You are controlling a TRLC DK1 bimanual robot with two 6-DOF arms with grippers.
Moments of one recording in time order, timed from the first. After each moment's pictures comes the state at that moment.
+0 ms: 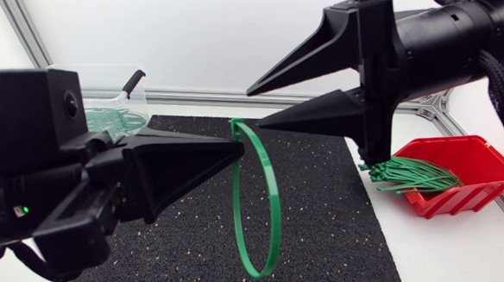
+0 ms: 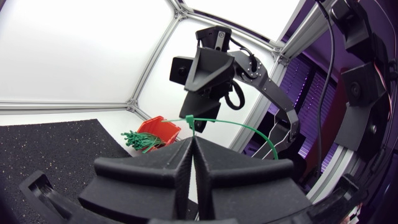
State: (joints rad) left arm -0.84 0.83 0.59 0.26 0.40 -0.50; right arm 0.52 1.30 1.34 -0.77 -1.03 1.13
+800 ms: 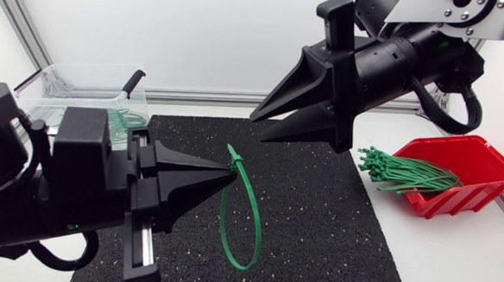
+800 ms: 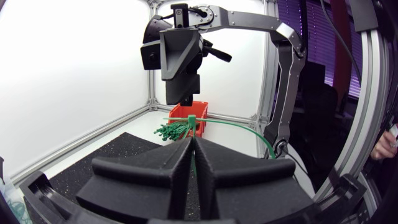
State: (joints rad) left arm -0.74 0.89 0.54 0.21 0.48 0.04; right arm 0.43 1.57 1.46 -1.11 -1.19 0.43
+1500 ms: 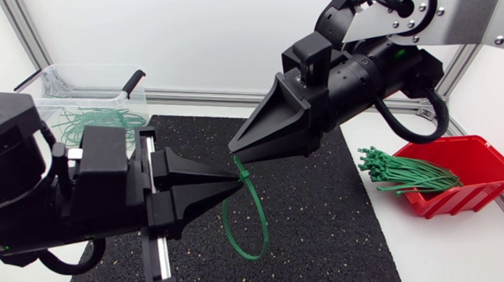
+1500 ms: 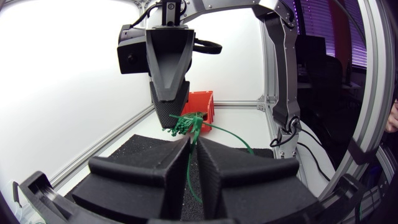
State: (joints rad) left arm -0.79 0.92 0.53 0.19 0.40 0.21; right arm 0.50 1.67 1.51 -1.22 -1.19 0.02
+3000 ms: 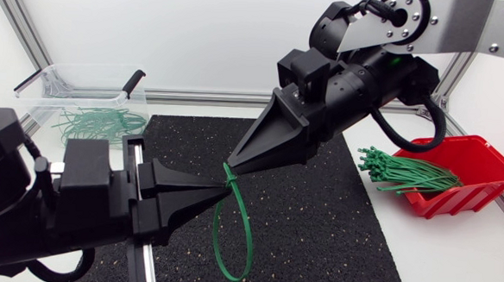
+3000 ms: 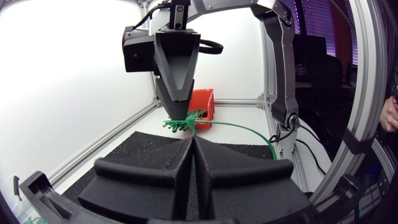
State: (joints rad) left arm -0.77 0.85 0.49 0.17 0.41 0.21; right arm 0.52 1.67 1.48 -1.23 -1.18 -0.03
